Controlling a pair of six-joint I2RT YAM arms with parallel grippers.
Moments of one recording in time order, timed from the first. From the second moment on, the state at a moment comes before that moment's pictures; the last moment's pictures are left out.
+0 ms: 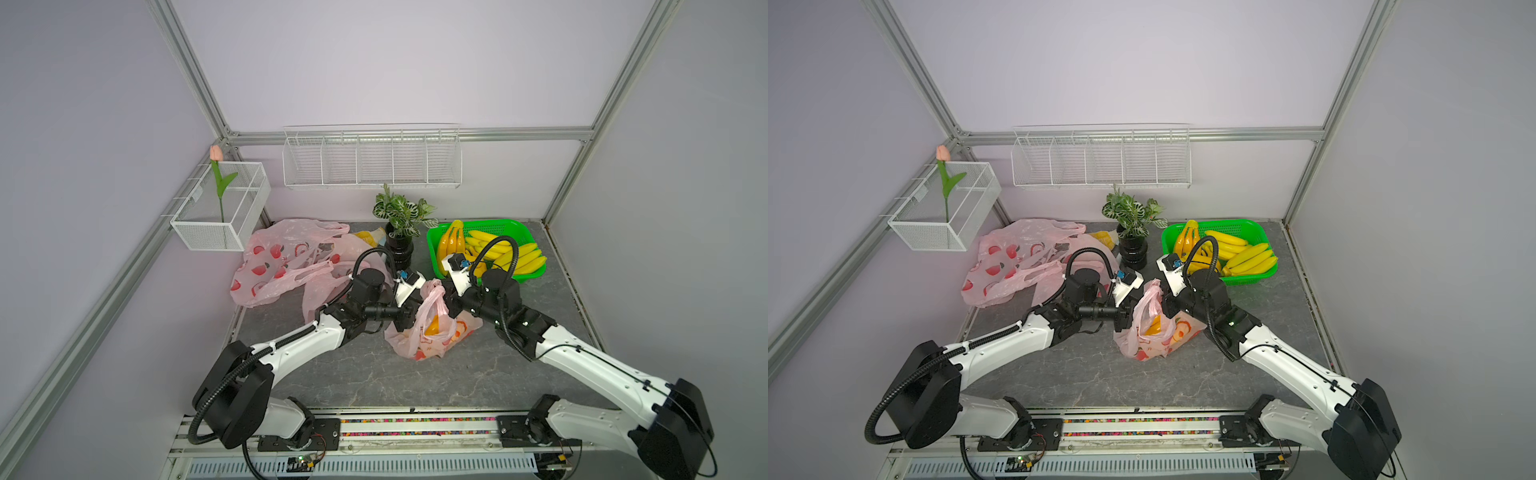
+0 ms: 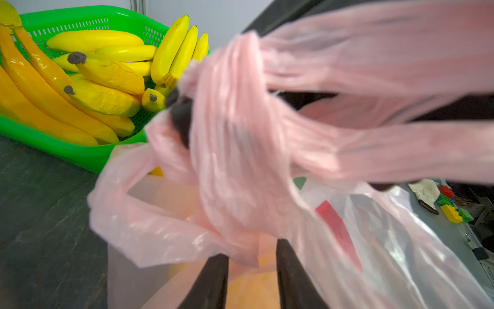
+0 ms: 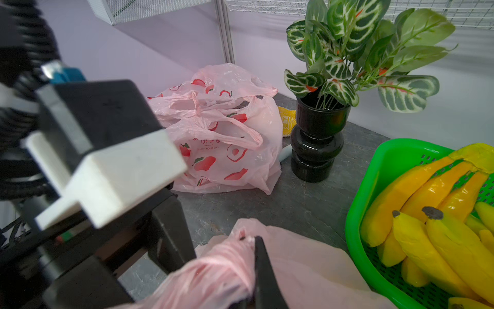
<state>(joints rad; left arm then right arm) -0.74 1.39 0.80 0.19 0.71 -0.10 0.69 1.15 0.79 0.04 -0.14 0.08</state>
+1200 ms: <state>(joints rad) -0.88 1.20 0.60 0.36 0.41 -0.23 0.56 1.31 0.63 0.54 -0.47 0.37</state>
